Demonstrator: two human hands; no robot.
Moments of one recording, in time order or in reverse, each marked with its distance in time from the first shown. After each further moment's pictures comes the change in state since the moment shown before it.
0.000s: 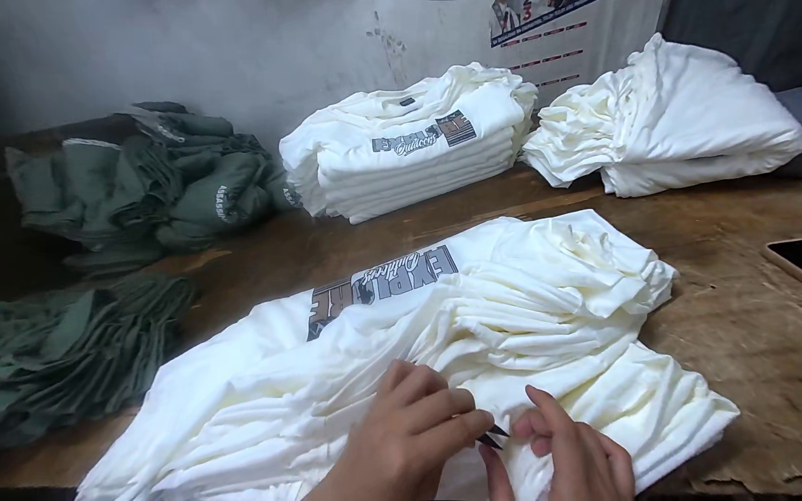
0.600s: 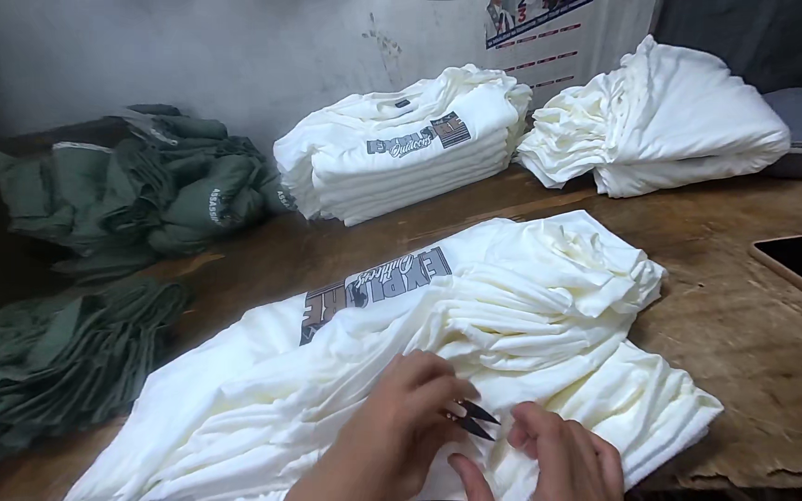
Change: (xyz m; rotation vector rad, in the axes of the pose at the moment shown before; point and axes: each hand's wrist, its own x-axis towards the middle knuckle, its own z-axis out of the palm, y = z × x) left_hand 0.008 -0.010 -0.003 -0.198 -0.135 -0.176; right_hand 0.002 -0.002 -0.001 -0.038 -0.004 -0.004
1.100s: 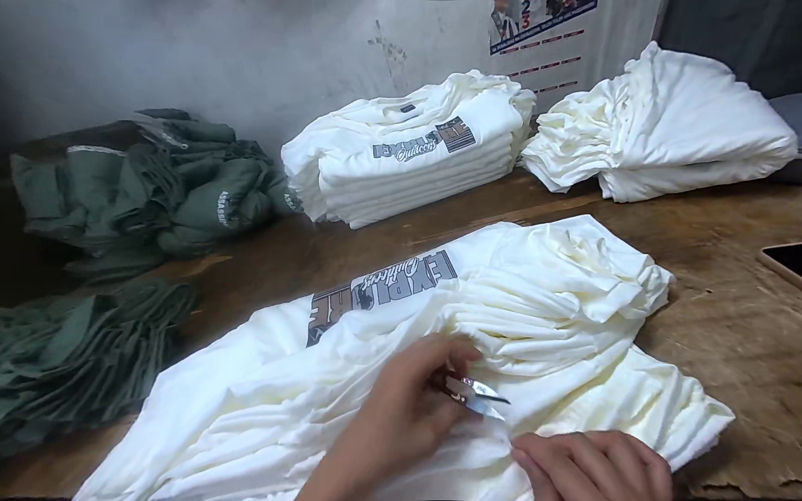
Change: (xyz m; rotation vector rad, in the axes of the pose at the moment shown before) left_hand 0.017 -0.009 0.000 -0.273 0.025 -0.196; right_hand 0.000 0.022 -0.008 0.035 0.031 -0.105
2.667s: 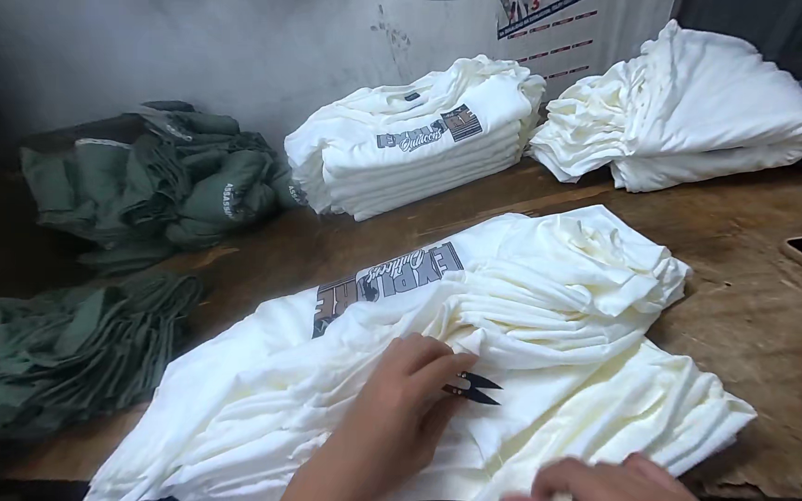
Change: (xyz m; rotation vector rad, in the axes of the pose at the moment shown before) left_hand -0.017 0.003 -0.007 0.432 0.045 0.146; right_hand 0.024 -0.010 -0.054 0.222 -0.496 -0.021
